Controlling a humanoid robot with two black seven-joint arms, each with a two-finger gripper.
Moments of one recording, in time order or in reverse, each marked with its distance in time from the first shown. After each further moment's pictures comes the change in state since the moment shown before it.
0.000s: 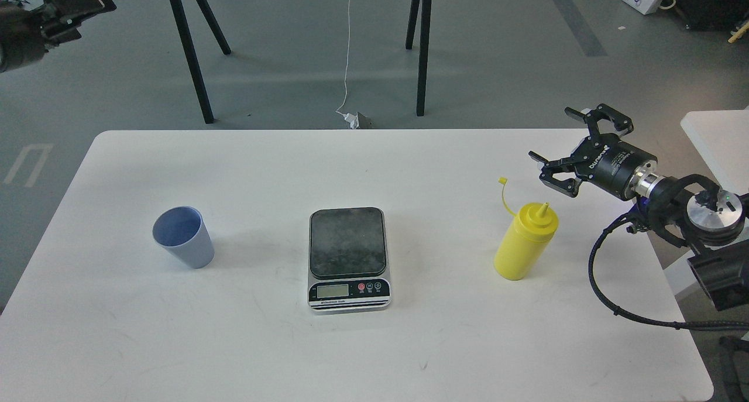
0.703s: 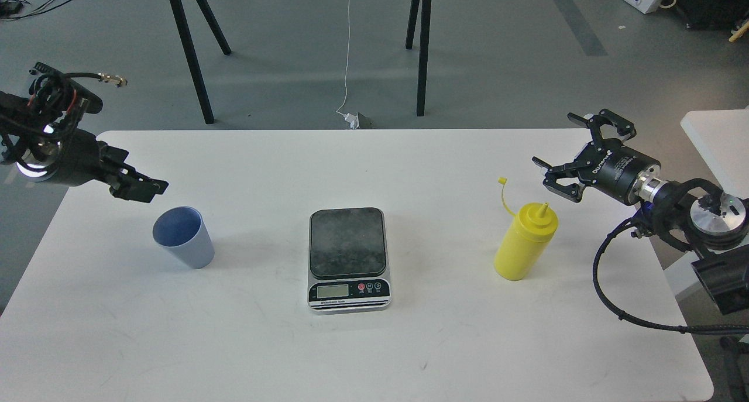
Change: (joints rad) left arm 0.056 0.225 0.201 -0.686 0.524 0.000 0.001; right arm -0.010 -0.009 -0.012 -0.005 0.000 0.000 0.000
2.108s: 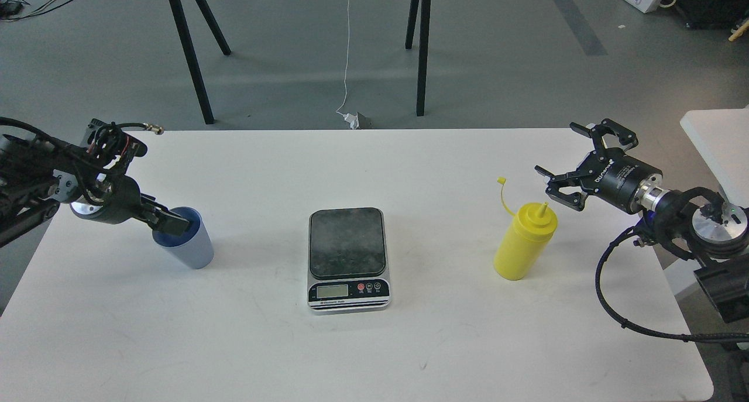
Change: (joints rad) left arm 0.173 -0.243 0.001 0.305 -0.043 0.000 0.000; right arm -0.028 -0.008 0.004 0.001 0.000 0.000 0.000
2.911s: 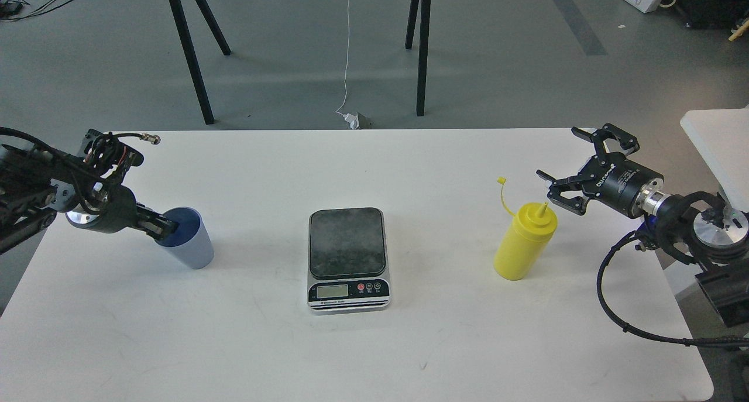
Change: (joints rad) left arm 0.026 0.009 0.002 0.003 0.001 0.000 0.000; right arm -0.016 -0.005 0.001 0.000 0.000 0.000 0.000
